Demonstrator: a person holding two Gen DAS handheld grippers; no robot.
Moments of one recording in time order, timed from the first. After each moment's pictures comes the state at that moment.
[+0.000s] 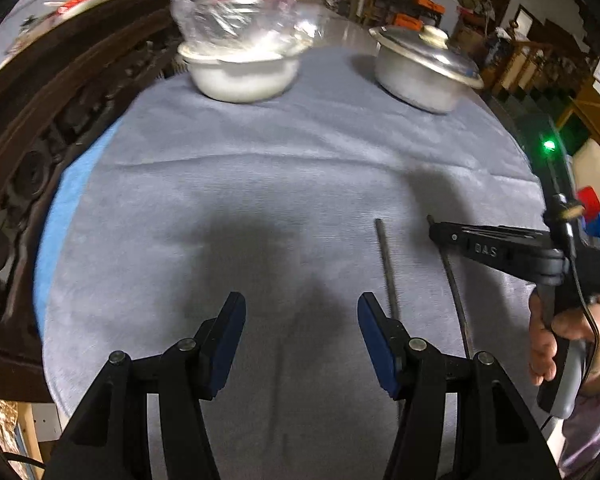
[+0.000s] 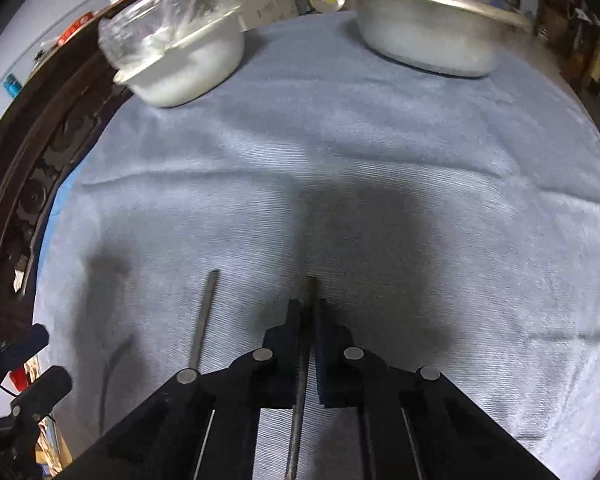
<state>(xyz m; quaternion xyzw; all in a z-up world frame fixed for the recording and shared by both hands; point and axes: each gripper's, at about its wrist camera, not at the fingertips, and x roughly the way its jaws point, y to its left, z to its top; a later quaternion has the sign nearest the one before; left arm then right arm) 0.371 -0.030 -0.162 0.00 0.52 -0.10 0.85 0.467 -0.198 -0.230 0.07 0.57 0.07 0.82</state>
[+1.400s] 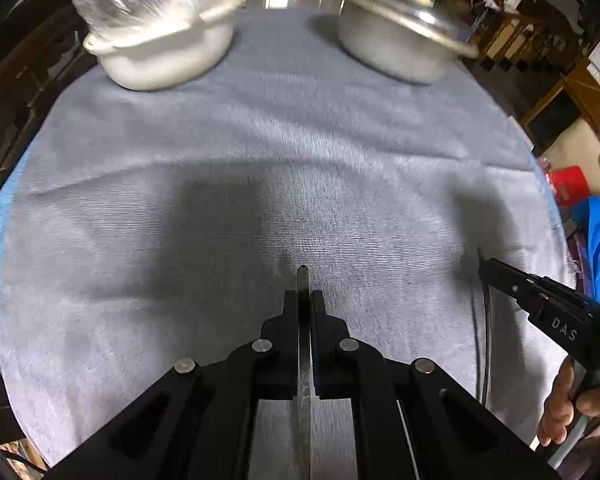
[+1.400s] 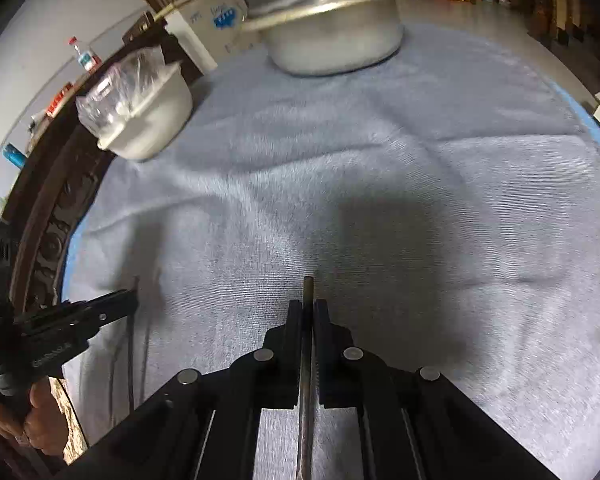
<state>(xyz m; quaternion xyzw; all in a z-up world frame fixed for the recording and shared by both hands) 0.412 -0.071 -0.186 0.00 0.57 -0.14 0.81 0.424 -0.285 -0.213 0.17 0.53 0.06 0.83</state>
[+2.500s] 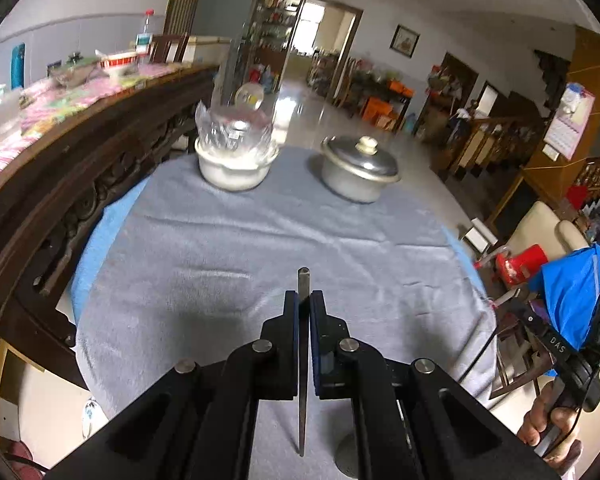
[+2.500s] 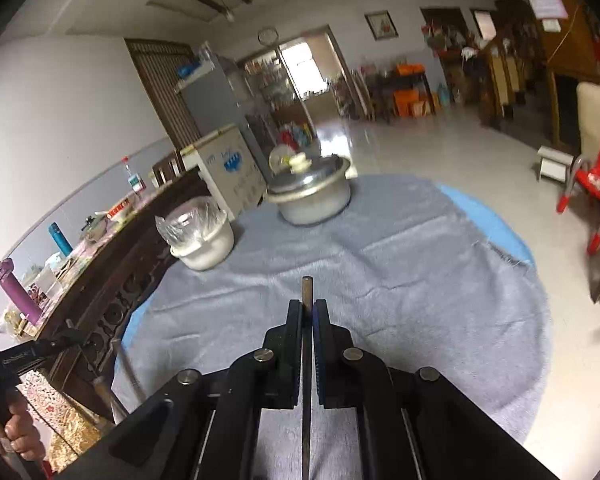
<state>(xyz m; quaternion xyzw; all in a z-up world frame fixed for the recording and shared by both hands) 0.231 0.004 -0.027 -0.08 0.37 -0.14 0.91 0.198 -0.304 -0.070 0.20 0.27 -0.01 0.94</state>
